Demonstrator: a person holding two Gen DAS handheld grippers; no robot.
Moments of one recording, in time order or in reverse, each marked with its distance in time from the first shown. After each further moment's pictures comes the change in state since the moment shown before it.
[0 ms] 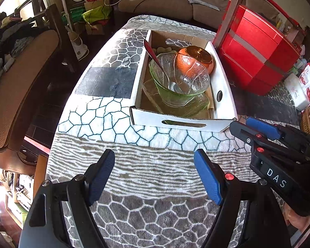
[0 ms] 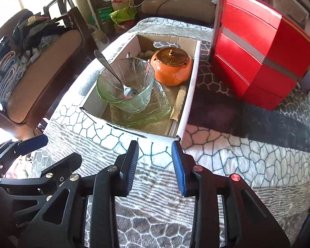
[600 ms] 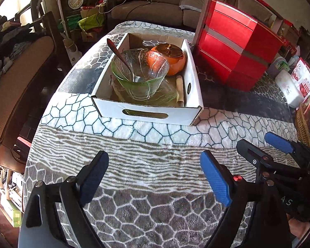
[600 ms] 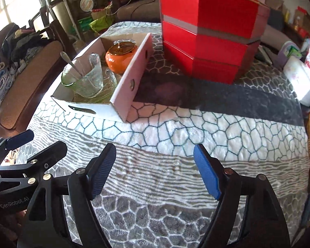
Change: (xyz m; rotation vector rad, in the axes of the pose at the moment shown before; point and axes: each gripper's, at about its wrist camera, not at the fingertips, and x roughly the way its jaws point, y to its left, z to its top) left arm -0.001 -0.070 -0.029 0.012 -0.083 -0.017; right arm -0.030 -0.091 -0.062 0.109 -0.053 -0.077
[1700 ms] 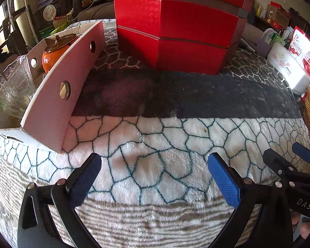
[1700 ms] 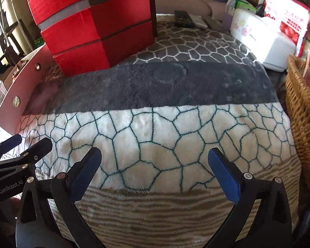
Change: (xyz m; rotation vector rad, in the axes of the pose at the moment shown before) left arm 0.125 -0.168 0.013 0.081 -0.018 0.005; right arm 0.066 -0.219 -0.022 0.175 -0.033 -0.117
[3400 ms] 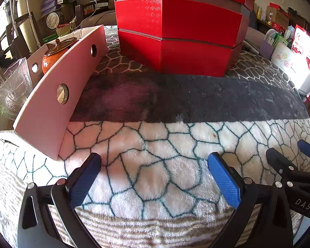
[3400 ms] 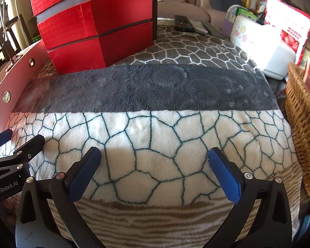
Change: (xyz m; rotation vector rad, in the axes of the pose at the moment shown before) left arm 0.008 0.000 -0.003 0.023 -0.067 0.032; right arm 0.011 0.009 -0.003 -0.050 -0.052 -0.064
